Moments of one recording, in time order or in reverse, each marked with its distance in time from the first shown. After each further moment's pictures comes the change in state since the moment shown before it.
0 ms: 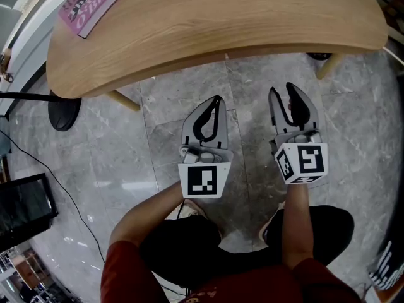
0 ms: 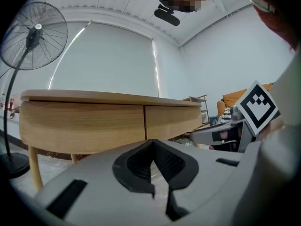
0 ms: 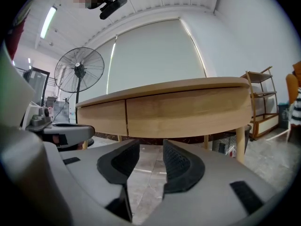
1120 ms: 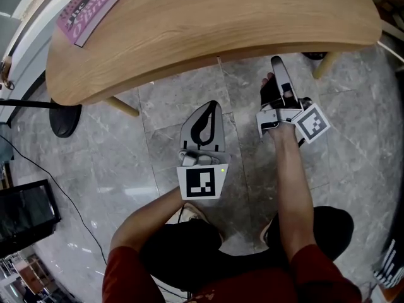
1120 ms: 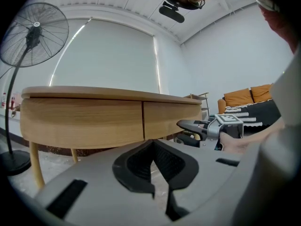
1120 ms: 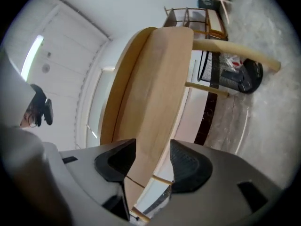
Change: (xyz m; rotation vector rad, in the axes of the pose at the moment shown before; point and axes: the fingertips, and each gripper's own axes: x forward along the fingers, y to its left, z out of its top) left arm 0.002 -0.007 -0.010 -0.025 0.048 0.010; right arm 0.055 -0.060 -0.002 1.033 -0.381 0.264
